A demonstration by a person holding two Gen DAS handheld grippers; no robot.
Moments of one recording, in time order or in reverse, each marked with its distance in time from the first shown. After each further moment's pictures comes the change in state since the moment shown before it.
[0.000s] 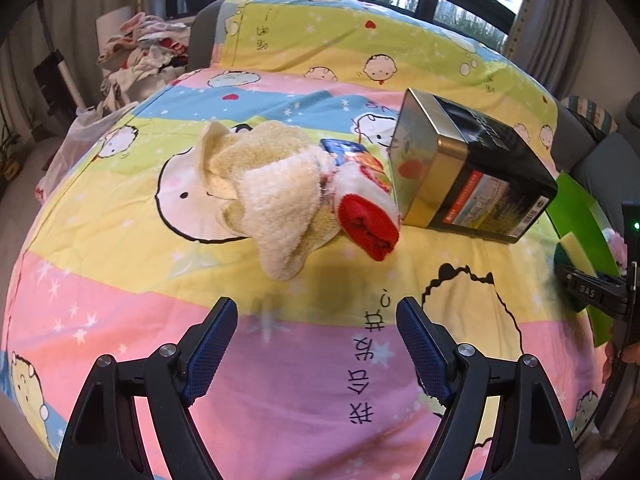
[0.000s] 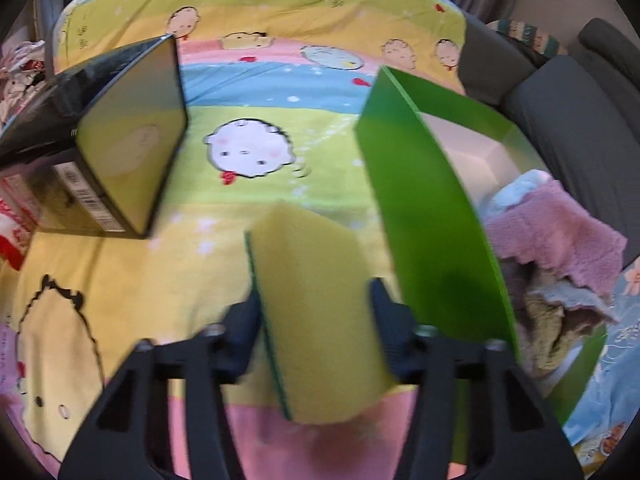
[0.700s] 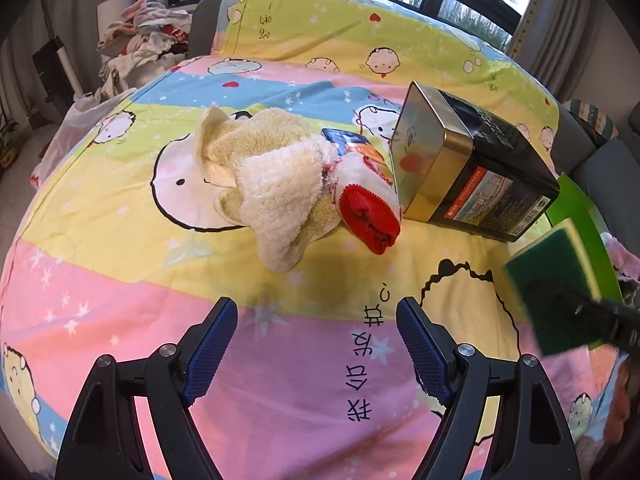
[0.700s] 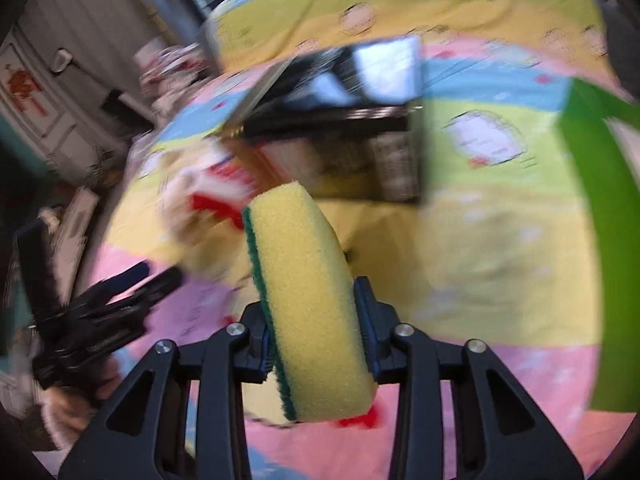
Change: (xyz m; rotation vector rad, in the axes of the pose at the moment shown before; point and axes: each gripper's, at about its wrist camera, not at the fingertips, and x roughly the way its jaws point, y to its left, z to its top) left arm 0.006 0.003 0.000 -0.022 0.036 -0.027; right arm -0.050 0.076 -0.012 -0.047 0.075 0.718
